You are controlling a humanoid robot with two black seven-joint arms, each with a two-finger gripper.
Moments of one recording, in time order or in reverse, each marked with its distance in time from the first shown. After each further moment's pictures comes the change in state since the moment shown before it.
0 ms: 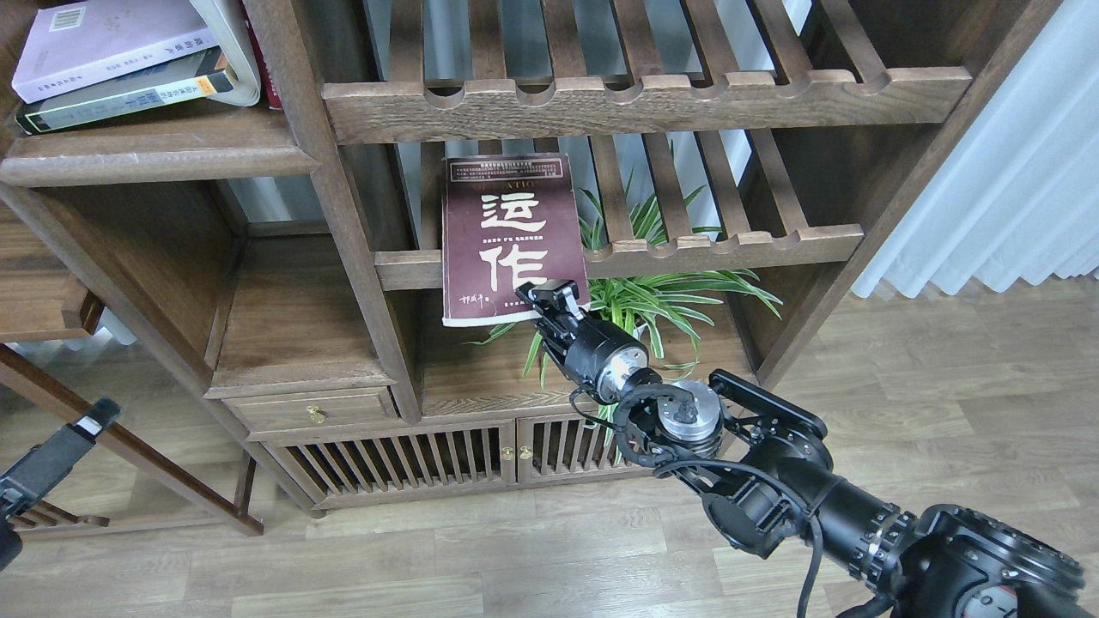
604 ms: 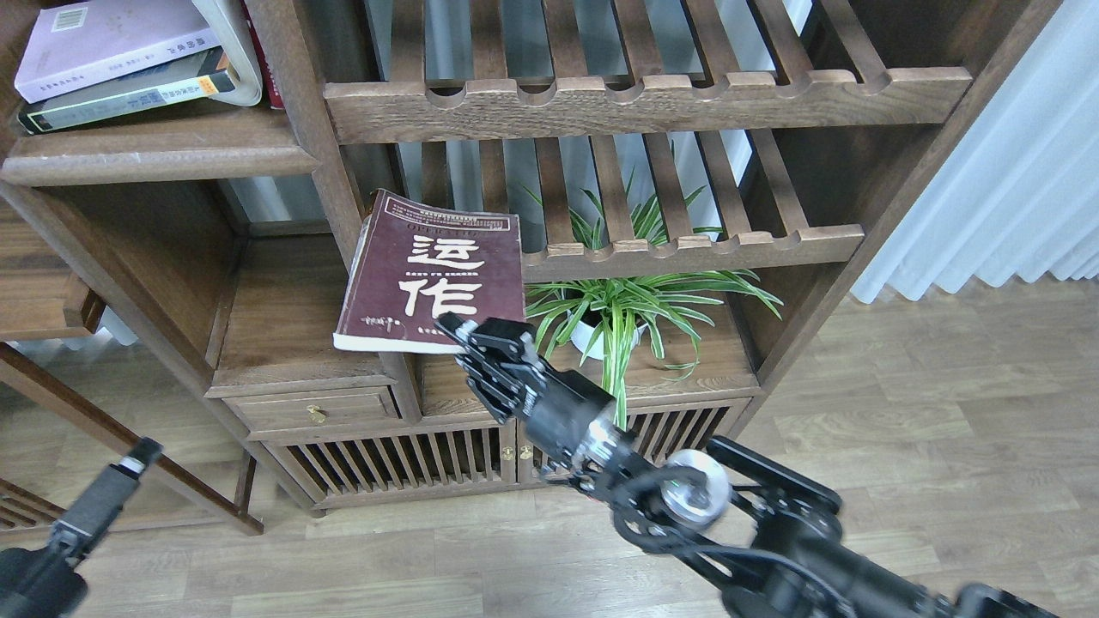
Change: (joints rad) left arm 0.058 -0.254 0.058 0.014 -0.054 0.000 -0.034; right arm -0.271 -0.171 0.008 0.451 -0.083 0.298 -0.185
